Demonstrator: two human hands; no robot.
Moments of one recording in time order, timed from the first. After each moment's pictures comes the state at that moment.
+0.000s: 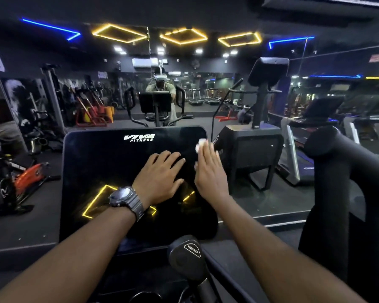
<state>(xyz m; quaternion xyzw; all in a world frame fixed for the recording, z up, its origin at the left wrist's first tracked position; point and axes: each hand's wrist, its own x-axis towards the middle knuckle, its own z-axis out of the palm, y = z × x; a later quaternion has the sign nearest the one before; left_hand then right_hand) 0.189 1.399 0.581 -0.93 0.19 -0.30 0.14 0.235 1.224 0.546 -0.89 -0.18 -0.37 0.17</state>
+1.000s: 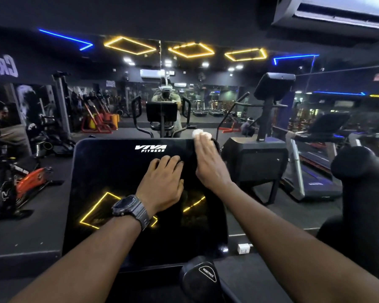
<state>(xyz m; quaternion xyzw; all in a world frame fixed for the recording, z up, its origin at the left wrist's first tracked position) 0.198 1.416 0.590 -0.93 0.13 -0.33 0.10 0.266 1.249 0.606 -0.90 -0.27 -0.35 0.09</state>
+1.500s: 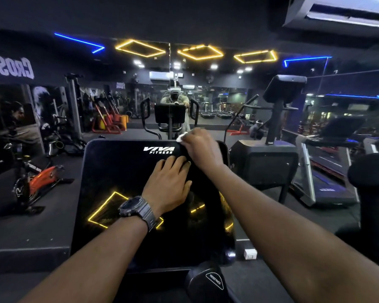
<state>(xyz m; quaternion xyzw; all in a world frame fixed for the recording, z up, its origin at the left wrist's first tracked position) 0.200 1.416 0.591 -0.93 0.12 -0.34 0.11 0.277 1.294 0.657 -0.87 -0.28 -0.38 0.14</state>
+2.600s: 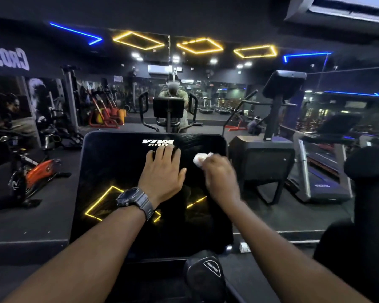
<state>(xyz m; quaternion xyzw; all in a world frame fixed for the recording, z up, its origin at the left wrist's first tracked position) 0.202 1.423 0.590 -0.93 0.05 -0.36 0.08 0.236 1.240 0.570 -0.85 -0.25 -0.42 0.20</state>
